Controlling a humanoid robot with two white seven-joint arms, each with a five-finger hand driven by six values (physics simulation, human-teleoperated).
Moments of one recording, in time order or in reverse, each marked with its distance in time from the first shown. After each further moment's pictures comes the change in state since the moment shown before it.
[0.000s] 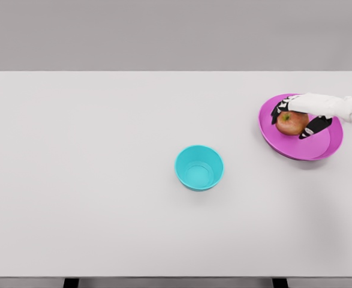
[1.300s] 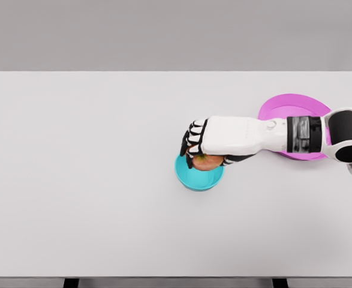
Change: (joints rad) left arm 0.000 0.000 0.000 0.000 0.000 0.000 0.000; right arm 0.106 0.047 0.024 -0.714 0.001 -0.001 0.001
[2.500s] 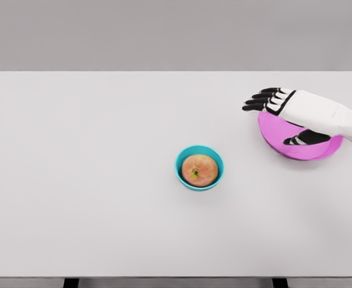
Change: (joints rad) left arm 0.000 0.000 0.000 0.000 0.000 0.000 0.000; right arm 0.368 -0.059 -0.579 0.046 -0.023 0.000 0.000
